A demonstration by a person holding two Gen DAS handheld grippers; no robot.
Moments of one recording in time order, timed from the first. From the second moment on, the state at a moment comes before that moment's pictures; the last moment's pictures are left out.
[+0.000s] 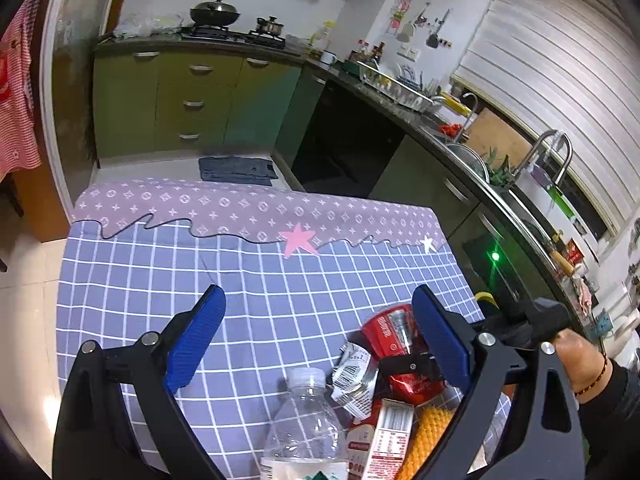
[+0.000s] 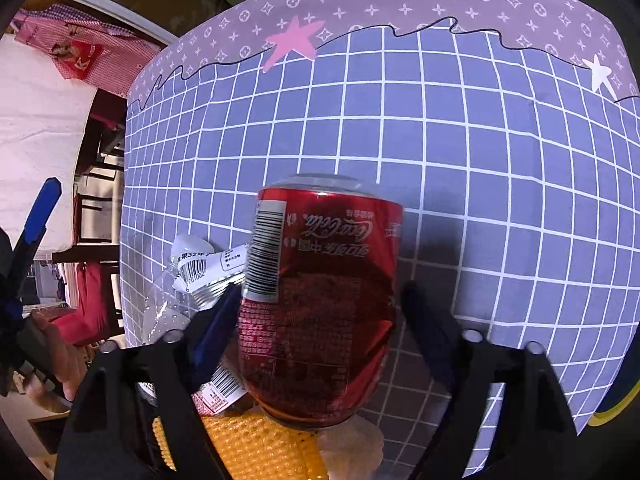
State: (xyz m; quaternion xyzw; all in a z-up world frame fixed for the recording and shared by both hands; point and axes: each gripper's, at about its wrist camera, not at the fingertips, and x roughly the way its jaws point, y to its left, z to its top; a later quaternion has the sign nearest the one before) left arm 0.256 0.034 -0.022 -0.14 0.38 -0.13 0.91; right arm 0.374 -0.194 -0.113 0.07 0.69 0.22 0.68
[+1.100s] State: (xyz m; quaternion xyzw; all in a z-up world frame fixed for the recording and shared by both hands) left arm 0.261 0.015 -0.036 -0.11 0.41 -0.15 0.90; right arm 0.342 -0.578 -0.134 0.20 0.63 -0.09 0.75
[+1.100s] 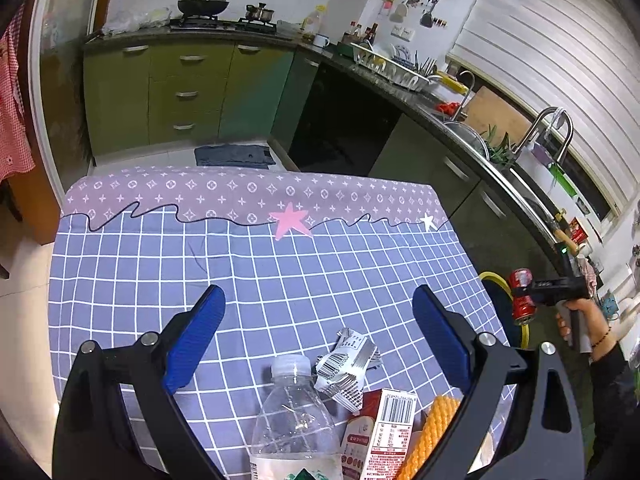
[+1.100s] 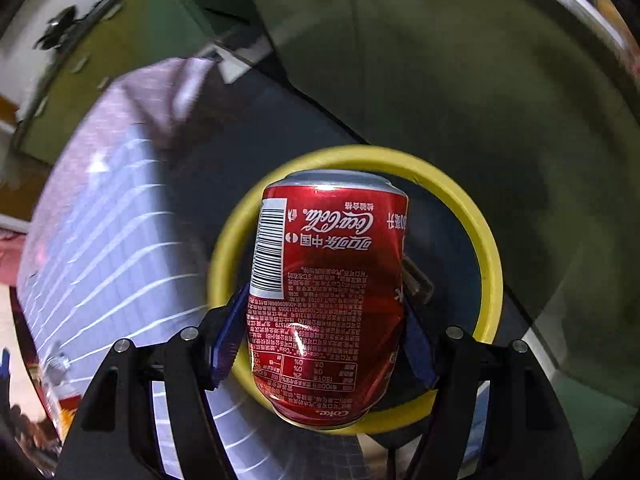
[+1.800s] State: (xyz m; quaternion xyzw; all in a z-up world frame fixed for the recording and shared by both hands) left arm 0.253 0.009 -0.075 -0.05 0.55 -0.13 0.82; right arm 0.318 -0.575 -0.139 0.17 0.63 -0.07 0.76
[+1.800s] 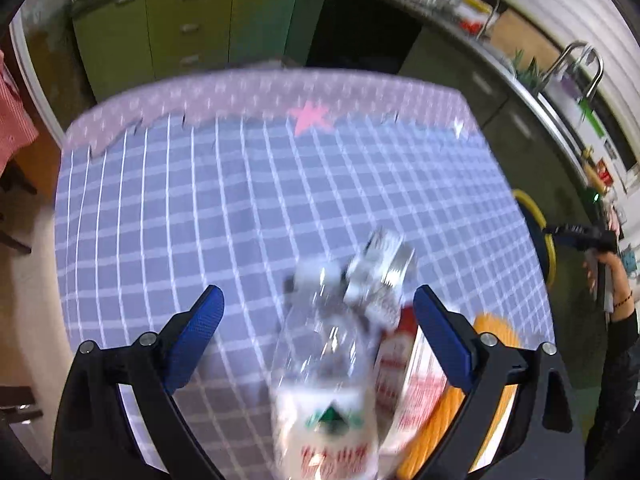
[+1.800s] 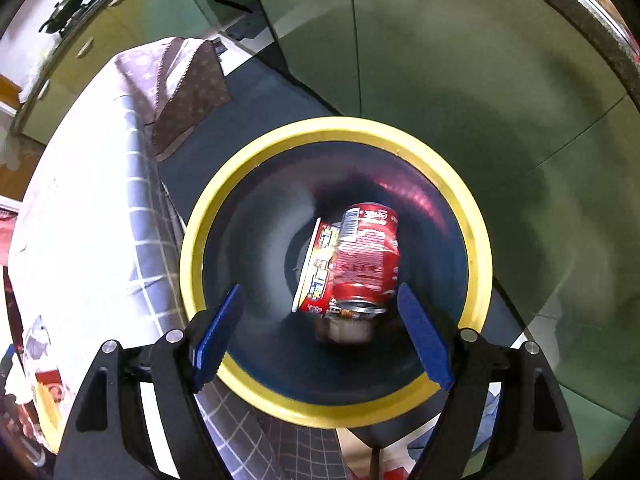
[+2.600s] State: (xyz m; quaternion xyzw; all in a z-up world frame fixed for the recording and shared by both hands) left arm 0.240 0.012 -0.114 -0.05 0.70 -0.14 0.70; right arm 0.294 -0.538 -0.144 0.17 0.64 0.01 0.75
